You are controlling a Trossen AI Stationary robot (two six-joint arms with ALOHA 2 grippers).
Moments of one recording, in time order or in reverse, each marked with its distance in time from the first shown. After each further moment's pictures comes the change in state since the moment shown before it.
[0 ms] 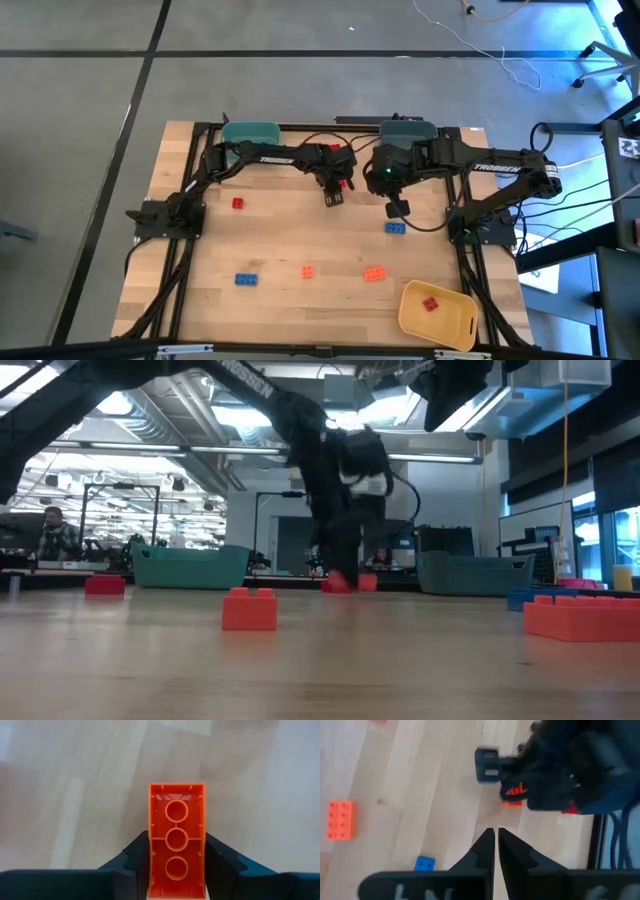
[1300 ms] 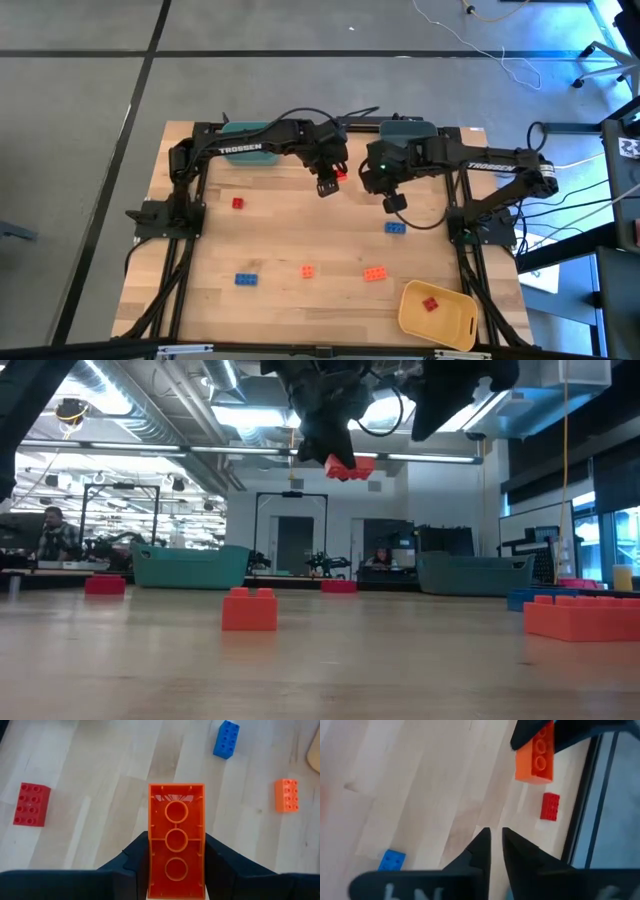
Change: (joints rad) left arm -0.025 -0.278 0.130 -0.257 0.117 -0.083; right arm -0.029 0.037 -0.001 0.042 0.053 -0.155
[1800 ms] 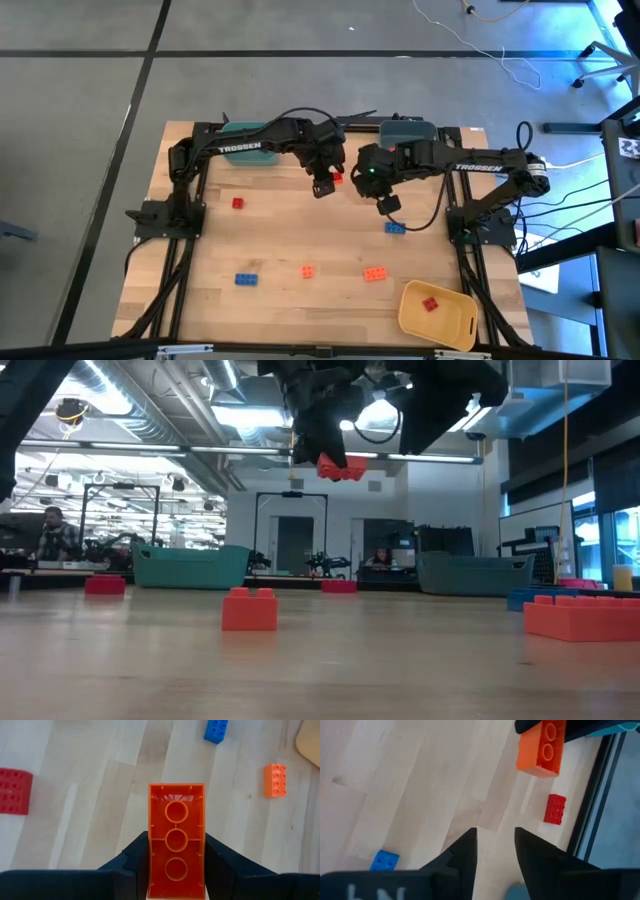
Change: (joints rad) left arm 0.016 -0.004 0.000 -0.061 0.064 0.013; right arm 0.001 0.064 0.000 0.030 0.015 -0.042
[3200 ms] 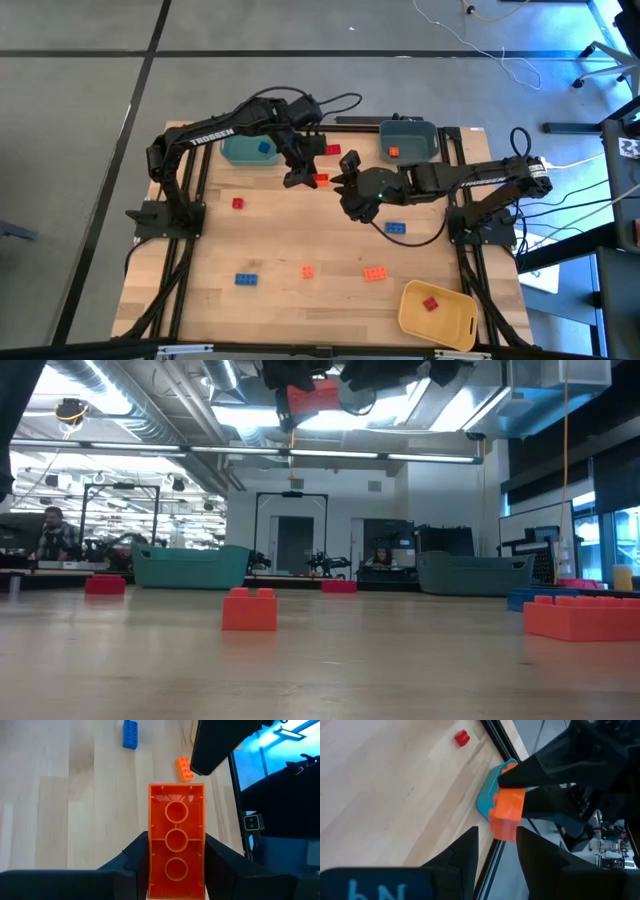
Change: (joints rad) left arm 0.075 -0.161 0.000 -0.128 0.386 0.184; right arm 0.212 0.000 0.001 0.446 0.282 -0.330
